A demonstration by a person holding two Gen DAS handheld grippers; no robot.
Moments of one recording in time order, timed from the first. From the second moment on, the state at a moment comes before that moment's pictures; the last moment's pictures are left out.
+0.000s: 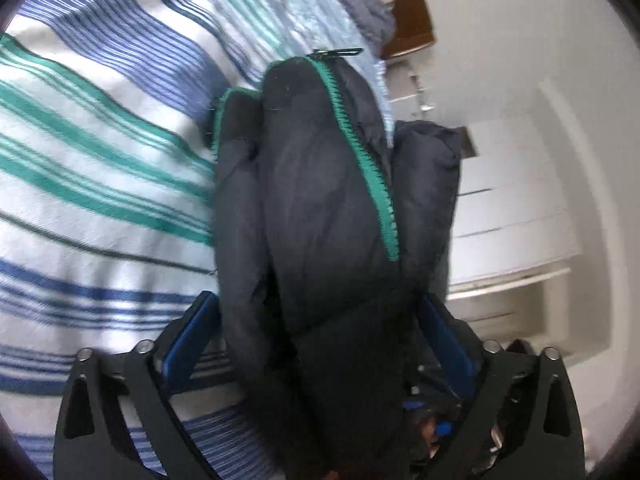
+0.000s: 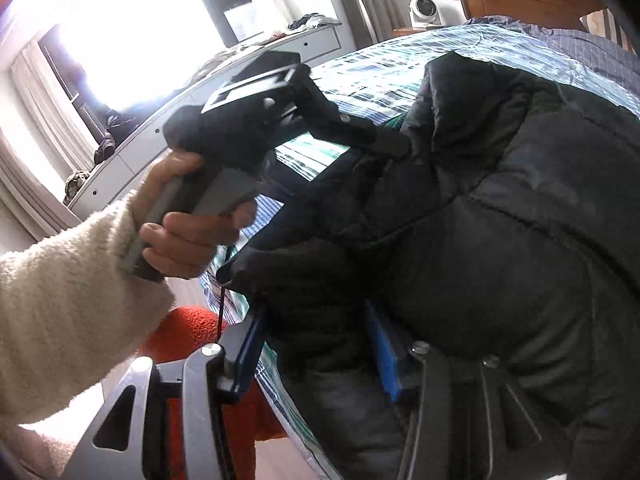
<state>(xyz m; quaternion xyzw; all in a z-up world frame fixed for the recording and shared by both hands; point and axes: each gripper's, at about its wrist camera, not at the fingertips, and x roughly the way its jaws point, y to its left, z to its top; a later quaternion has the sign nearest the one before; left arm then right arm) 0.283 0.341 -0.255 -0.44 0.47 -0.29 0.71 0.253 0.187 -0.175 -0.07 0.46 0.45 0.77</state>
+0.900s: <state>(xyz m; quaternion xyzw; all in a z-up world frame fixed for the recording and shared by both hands) 0.320 0.258 -0.257 -0.28 0.56 -0.29 0.72 0.256 -0.045 -0.173 0.19 0.48 0.25 0.82</state>
